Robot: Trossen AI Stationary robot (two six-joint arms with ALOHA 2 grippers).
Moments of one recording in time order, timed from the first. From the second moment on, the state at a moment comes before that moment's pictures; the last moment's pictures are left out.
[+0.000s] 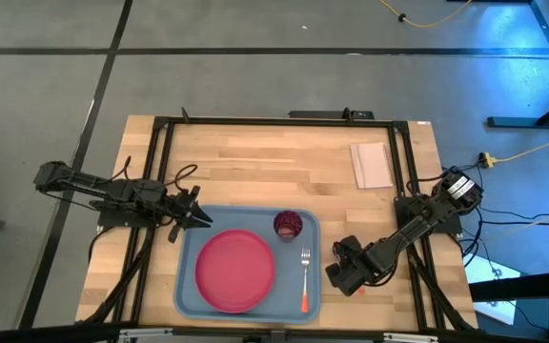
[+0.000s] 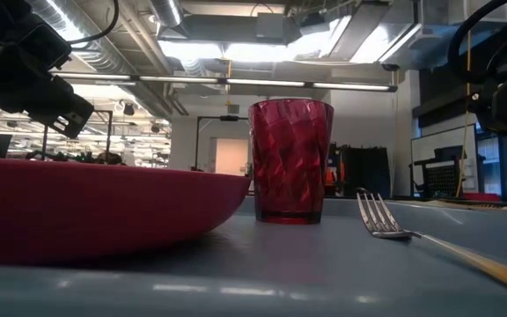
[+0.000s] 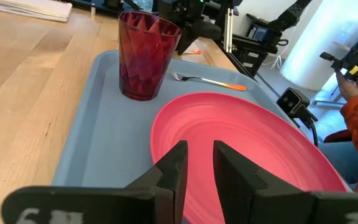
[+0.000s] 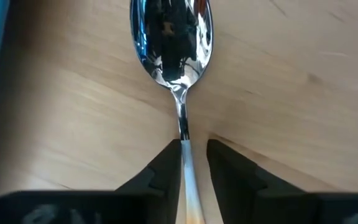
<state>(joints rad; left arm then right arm) -0.16 0.27 0.01 0.04 0.13 -0.28 0.70 1.78 0.95 -0.74 0.08 1.87</state>
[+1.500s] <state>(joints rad) -0.16 0.27 0.01 0.04 0.12 -0.28 0.62 2.16 1.79 -1.05 0.26 2.09</state>
